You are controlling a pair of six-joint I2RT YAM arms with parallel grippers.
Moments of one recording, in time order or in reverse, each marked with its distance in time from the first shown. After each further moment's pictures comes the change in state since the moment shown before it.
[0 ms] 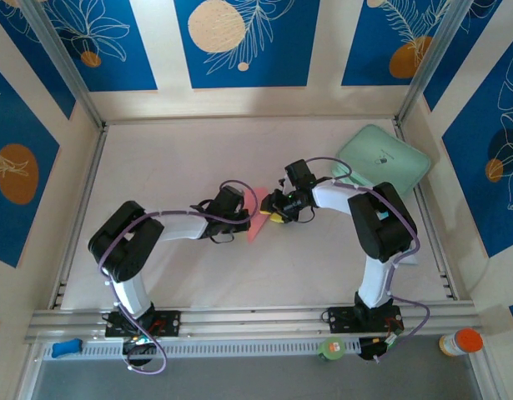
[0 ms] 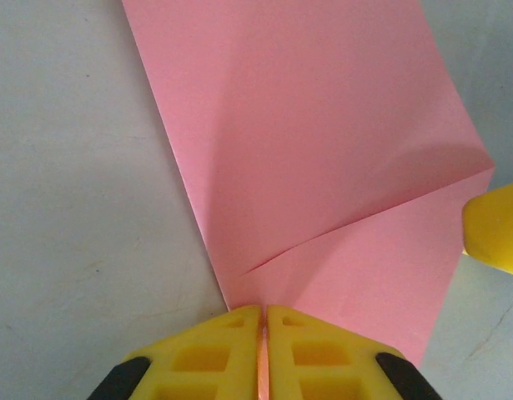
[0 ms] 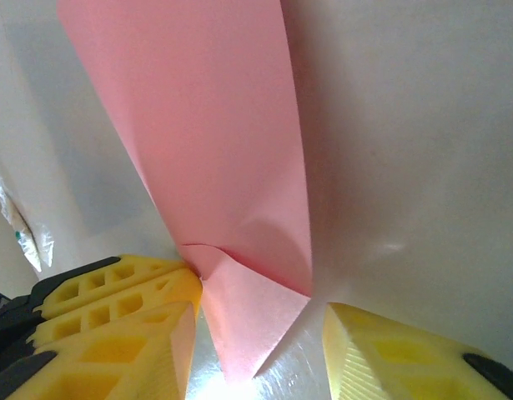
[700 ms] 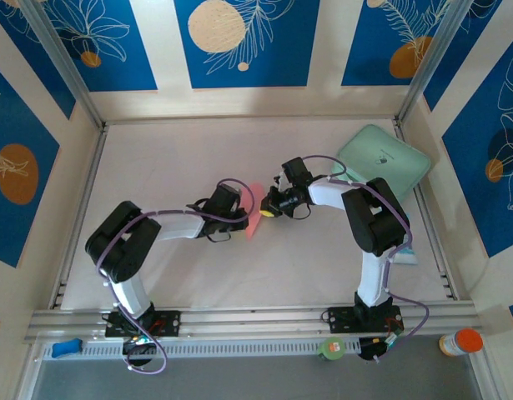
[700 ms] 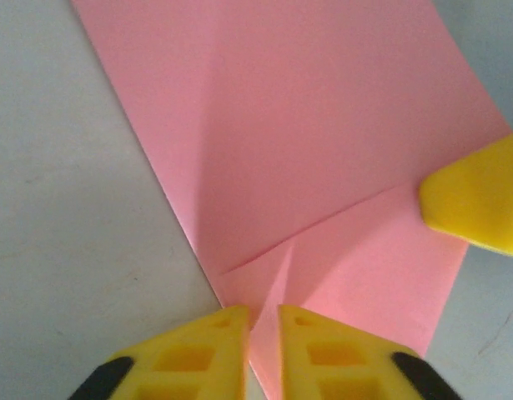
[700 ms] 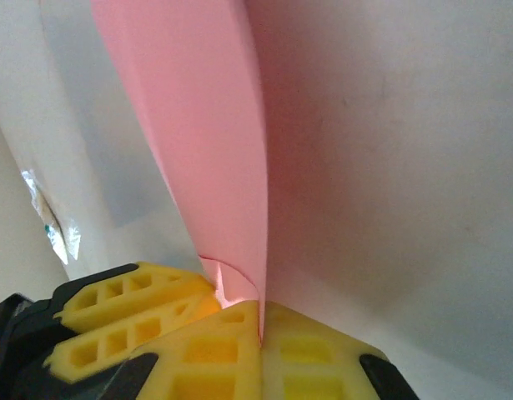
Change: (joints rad) left arm 0.034 -0.025 -0.017 0.007 0.022 0.048; right arm -0.003 0.064 0.051 0.058 -0.050 0.009
